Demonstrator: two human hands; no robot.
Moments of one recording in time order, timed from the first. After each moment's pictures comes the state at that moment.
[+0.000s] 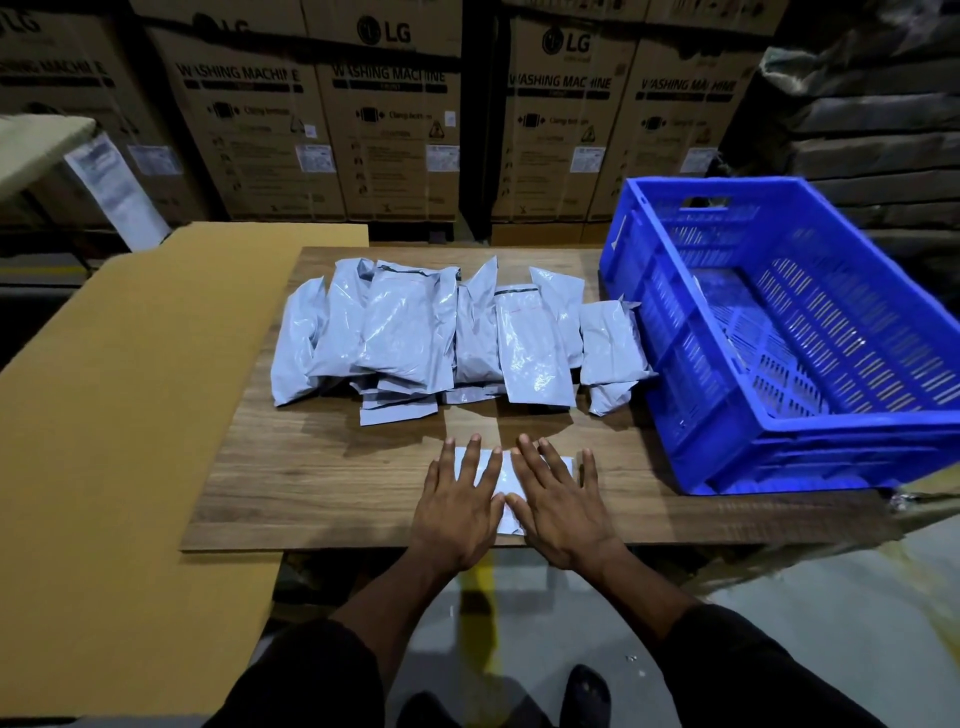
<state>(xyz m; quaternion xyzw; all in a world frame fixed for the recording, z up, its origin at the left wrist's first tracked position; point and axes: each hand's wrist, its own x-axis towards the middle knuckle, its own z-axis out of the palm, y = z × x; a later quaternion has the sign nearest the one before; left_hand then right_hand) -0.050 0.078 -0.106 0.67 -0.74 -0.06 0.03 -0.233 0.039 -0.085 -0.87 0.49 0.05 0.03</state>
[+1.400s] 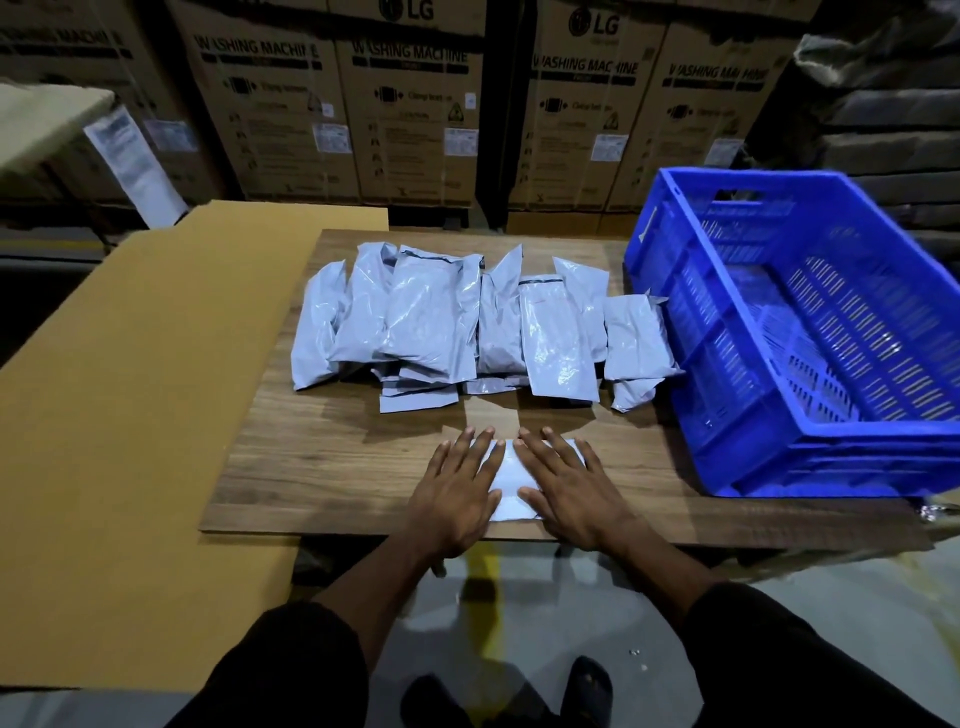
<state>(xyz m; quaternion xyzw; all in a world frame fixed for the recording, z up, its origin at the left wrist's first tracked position) -0.009 0.077 -0.116 0.61 -0.79 -0.04 0.07 -0.230 0.018 -0.079 -0.91 0.41 0.07 0.06</state>
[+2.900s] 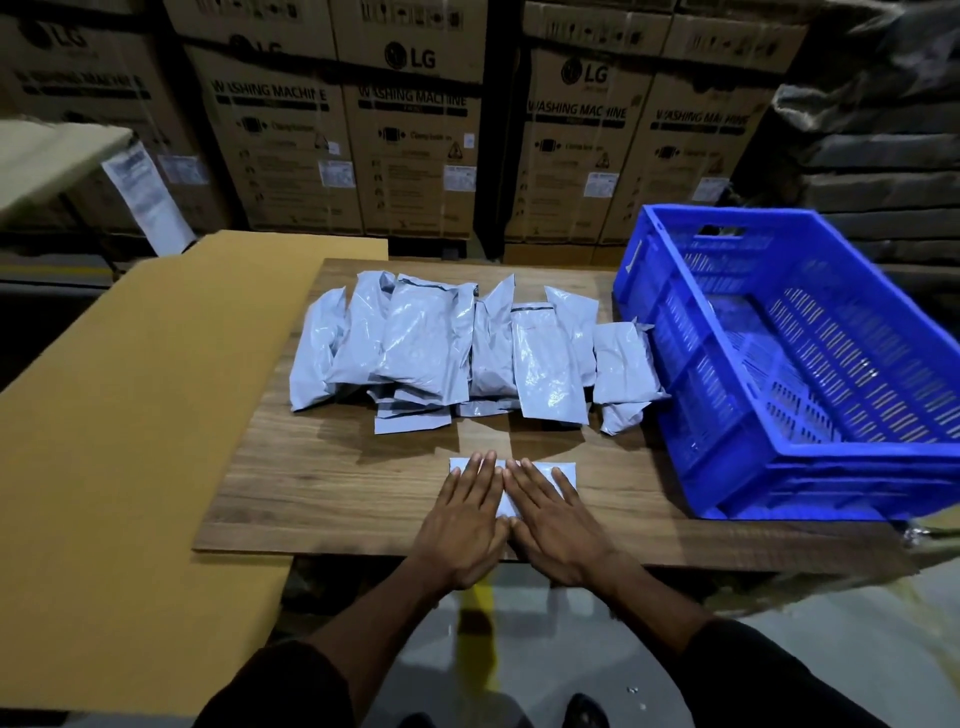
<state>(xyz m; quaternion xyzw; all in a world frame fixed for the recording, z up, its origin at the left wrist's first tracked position) -0.038 0.087 -0.110 0.62 -0.78 0.00 0.09 -0.226 0.036 -0.086 -0.92 0.38 0.01 0.09</state>
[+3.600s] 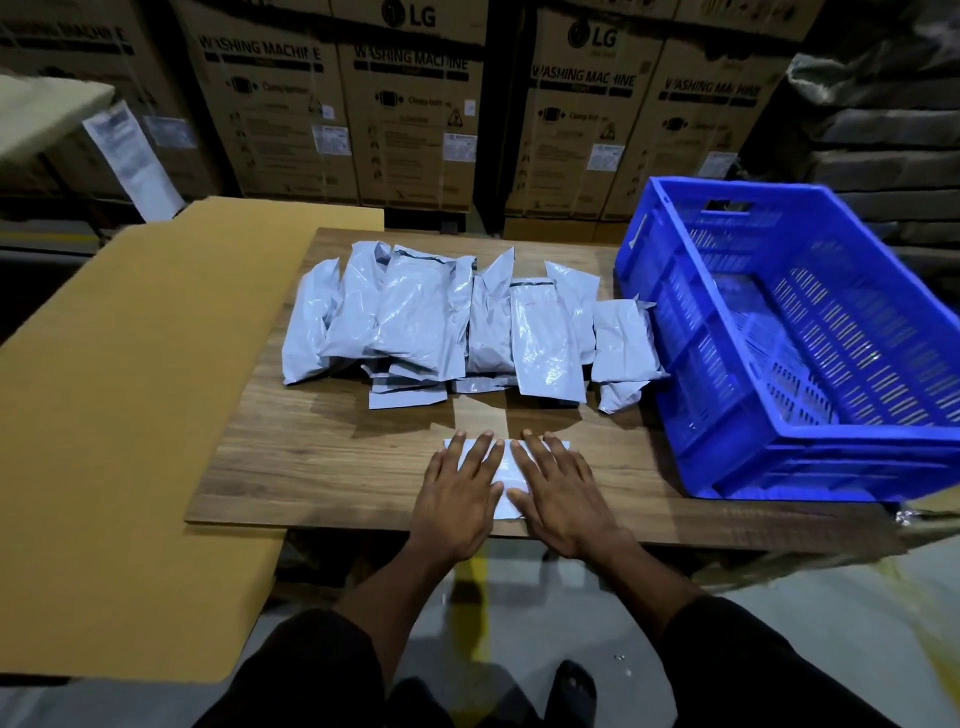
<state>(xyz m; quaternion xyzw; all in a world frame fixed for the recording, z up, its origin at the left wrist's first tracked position) -0.044 0.087 -0.109 0.66 -0.74 -0.03 0.11 -0.235 0.030 -0.086 -0.89 0.45 0.04 0.06</state>
